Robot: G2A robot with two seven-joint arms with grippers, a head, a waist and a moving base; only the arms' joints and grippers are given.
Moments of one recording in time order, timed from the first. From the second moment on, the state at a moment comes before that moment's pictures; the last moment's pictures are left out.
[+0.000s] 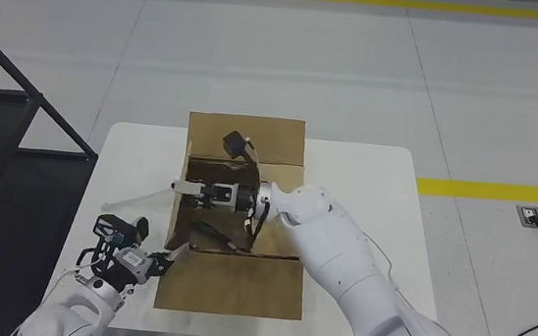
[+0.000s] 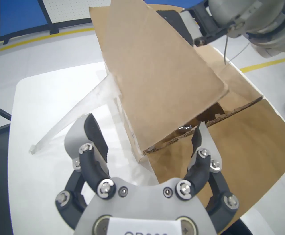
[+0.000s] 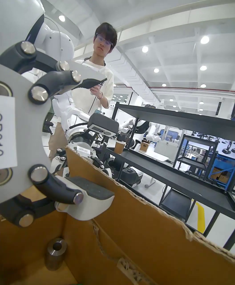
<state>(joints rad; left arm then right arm) 1.52 -1.09 -1.57 -1.89 1.04 -0.24 -0.21 -0.20 -1.78 0.75 -0.37 0.48 -0.72 1.04</state>
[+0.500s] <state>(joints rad) 1.56 -1.09 -1.72 -1.87 0.93 -0.19 -0.17 -0.20 -1.77 0.77 -0.33 0.42 -0.81 1.01</state>
